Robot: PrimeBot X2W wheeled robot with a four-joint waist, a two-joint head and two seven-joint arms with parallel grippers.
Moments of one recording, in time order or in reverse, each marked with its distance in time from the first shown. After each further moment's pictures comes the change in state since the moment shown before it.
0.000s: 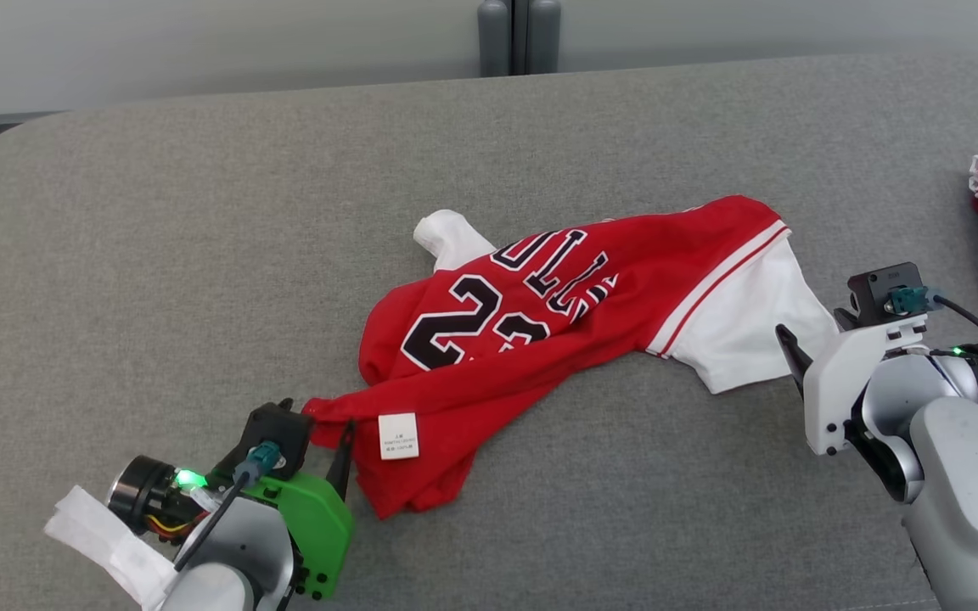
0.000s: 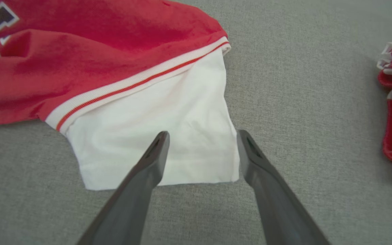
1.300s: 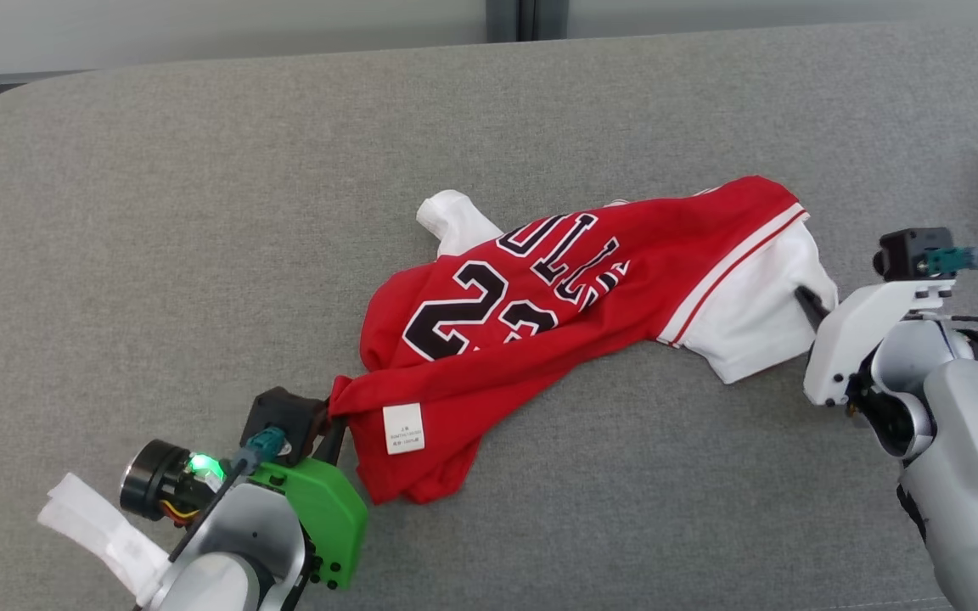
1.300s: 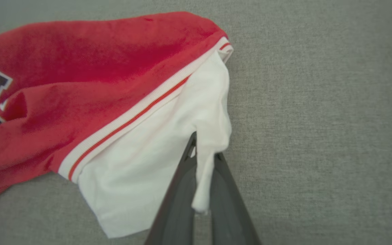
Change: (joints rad) left arm -0.023 0.014 -0.039 -0.048 -0.070 -0.018 0.036; right arm -0.106 0.021 -0.021 0.128 0.212 0.000 0.003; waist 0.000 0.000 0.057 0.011
